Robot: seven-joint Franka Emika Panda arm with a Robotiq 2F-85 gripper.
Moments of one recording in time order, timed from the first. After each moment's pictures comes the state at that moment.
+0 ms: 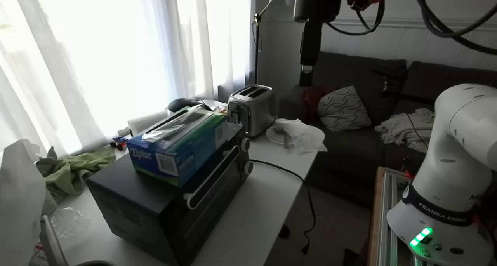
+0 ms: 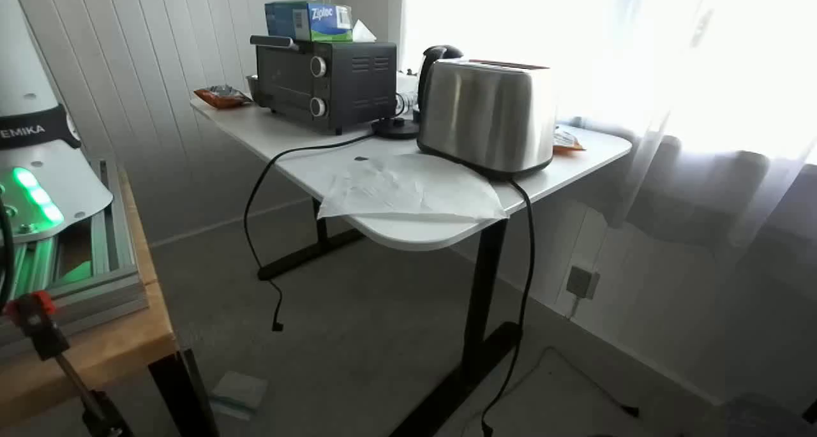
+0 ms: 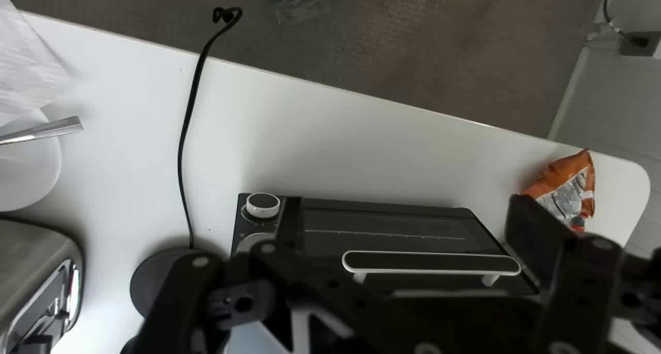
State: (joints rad) arm 0.20 -0.65 0.06 -2.36 0.18 1.71 -0.04
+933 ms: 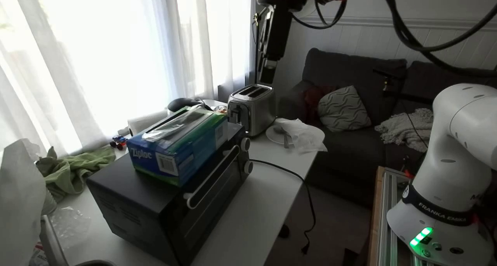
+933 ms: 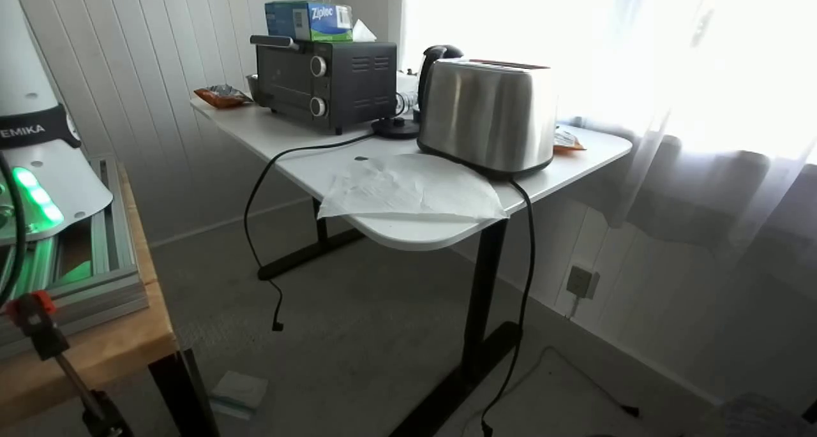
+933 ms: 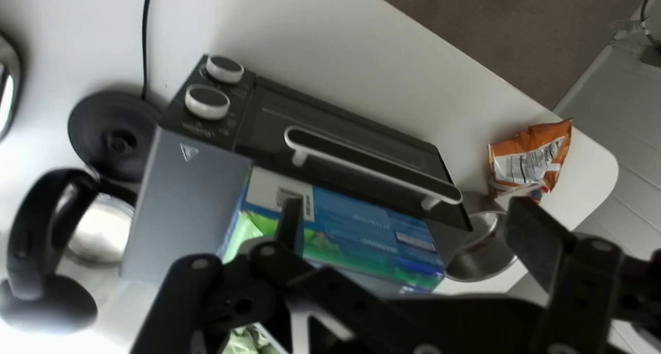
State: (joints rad) arm 0.25 -0.52 0.17 -2.24 0.16 1.90 -0.18
